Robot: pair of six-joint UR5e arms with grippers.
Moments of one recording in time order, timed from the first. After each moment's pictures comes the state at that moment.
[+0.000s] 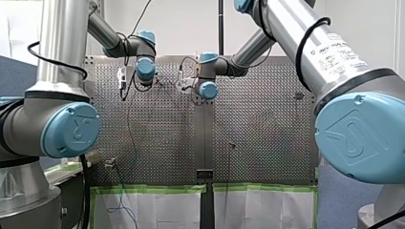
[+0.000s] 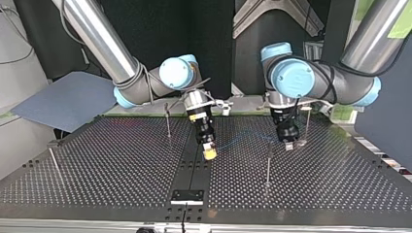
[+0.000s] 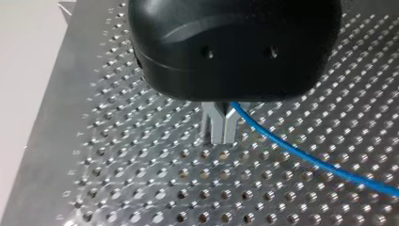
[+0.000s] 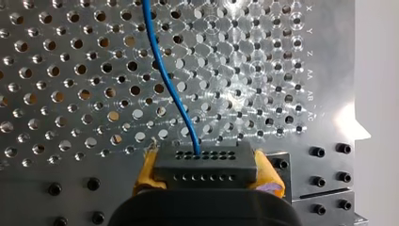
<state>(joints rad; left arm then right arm) -0.22 -1.68 -1.73 -2.90 -2.02 -1.57 2.36 -0.93 1.21 -0.53 1.65 1.57</state>
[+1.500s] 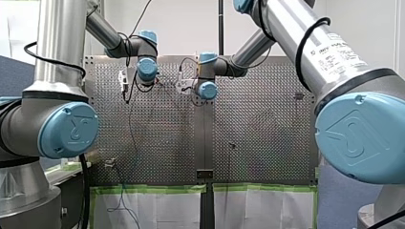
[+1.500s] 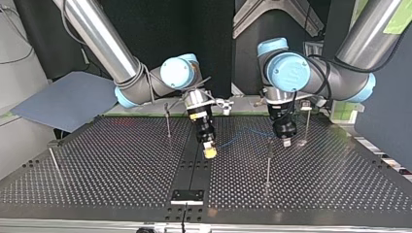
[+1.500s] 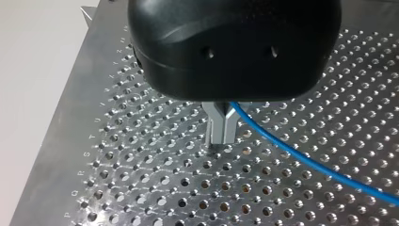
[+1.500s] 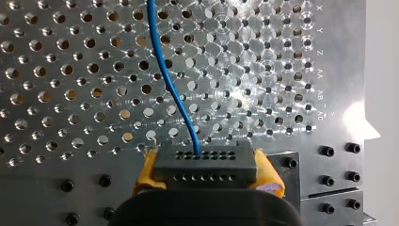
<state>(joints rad) -0.25 -1.67 -1.76 -2.88 -2.05 -1.66 2.36 -0.93 1.21 -0.52 1.66 1.57</state>
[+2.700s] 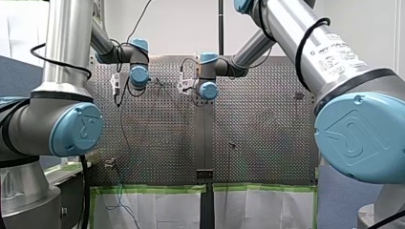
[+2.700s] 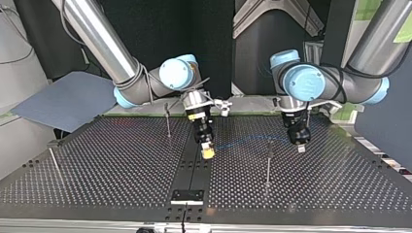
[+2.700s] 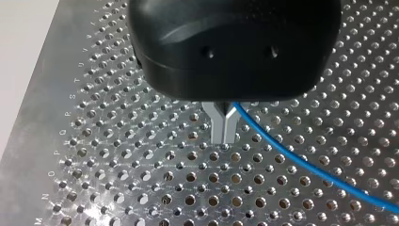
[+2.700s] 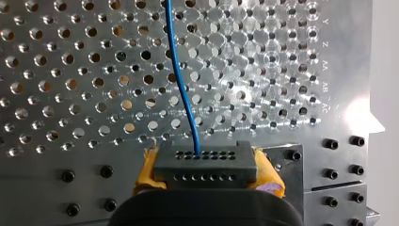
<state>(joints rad) -0.13 -1.70 -1.78 -2.78 -1.98 -1.59 2.36 -0.93 1.21 -0.51 1.67 1.57</state>
